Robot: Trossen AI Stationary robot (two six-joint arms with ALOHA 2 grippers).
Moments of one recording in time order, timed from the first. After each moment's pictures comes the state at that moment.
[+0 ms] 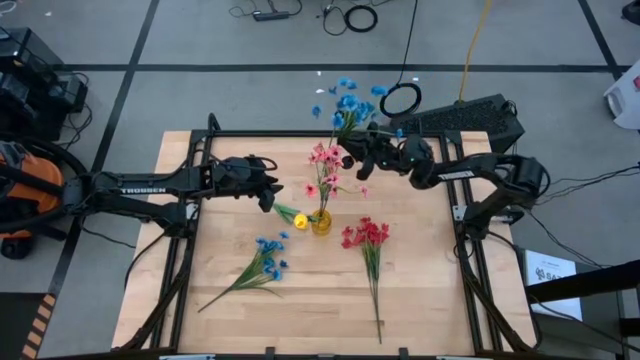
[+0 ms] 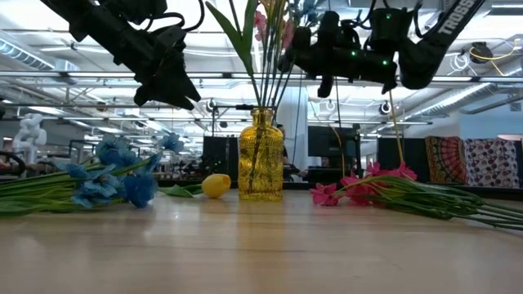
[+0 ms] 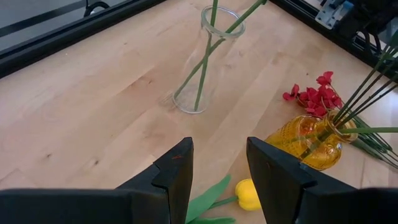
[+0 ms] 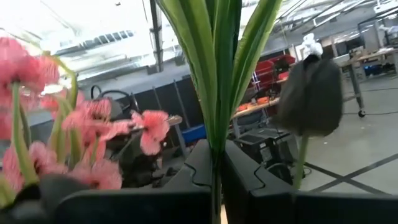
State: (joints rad) left arm 0.23 1.05 0.64 -0.20 -0.11 -0.44; right arm -0.45 1.57 0.66 1.22 -0.19 0.40
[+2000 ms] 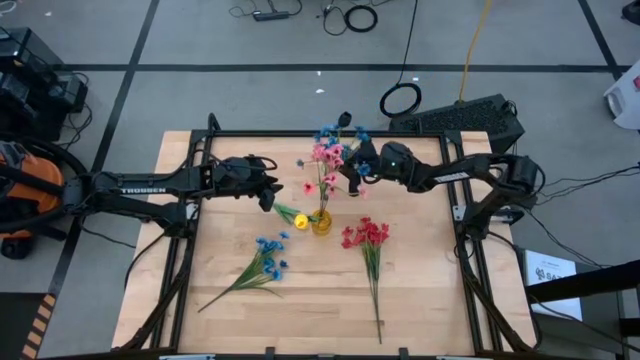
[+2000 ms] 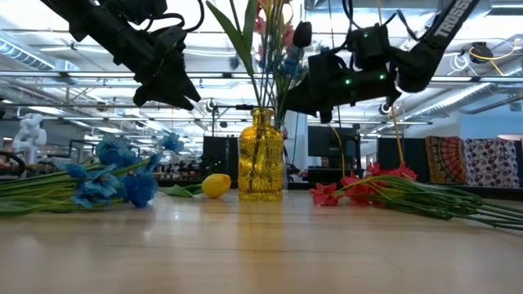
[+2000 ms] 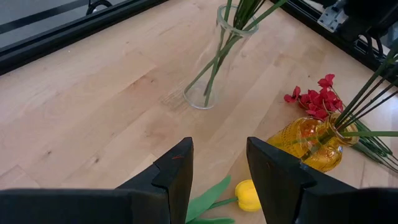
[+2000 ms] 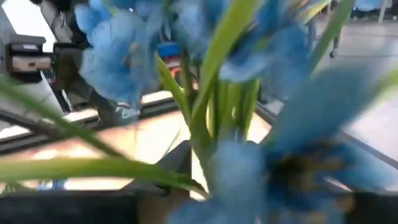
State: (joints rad) left arm 0.23 1.04 0.64 -0.20 -0.11 -0.46; right arm -0.41 1.61 0.66 0.86 -0.16 0.14
